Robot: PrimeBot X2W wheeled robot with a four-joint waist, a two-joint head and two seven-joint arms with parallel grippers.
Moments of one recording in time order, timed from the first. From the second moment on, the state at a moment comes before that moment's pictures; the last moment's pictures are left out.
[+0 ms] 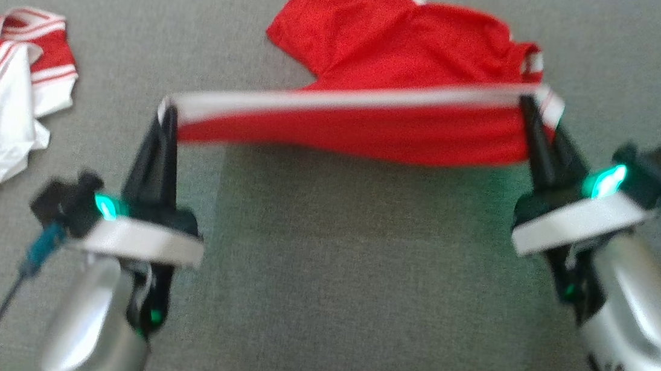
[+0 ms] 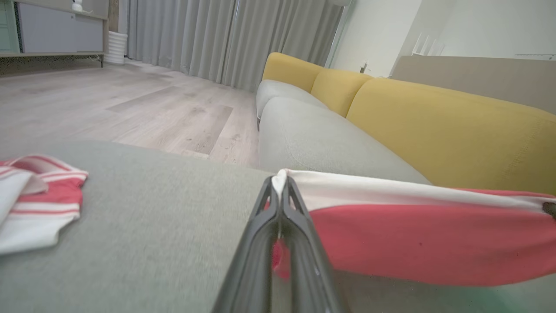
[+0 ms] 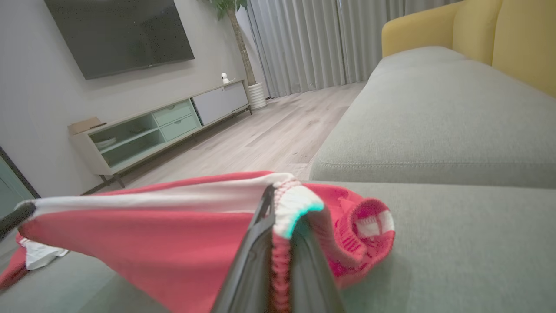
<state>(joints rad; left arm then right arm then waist) -0.39 0.12 -0.22 0.36 -0.46 -0.13 -0.26 -0.53 -0.32 0.47 0.40 0.56 0.13 -0.26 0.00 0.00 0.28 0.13</state>
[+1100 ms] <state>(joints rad) -0.53 0.29 -0.45 0.44 -0.55 -0.13 -0.26 -0.30 -0.13 0.42 0.43 0.82 0.13 -0.26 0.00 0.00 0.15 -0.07</state>
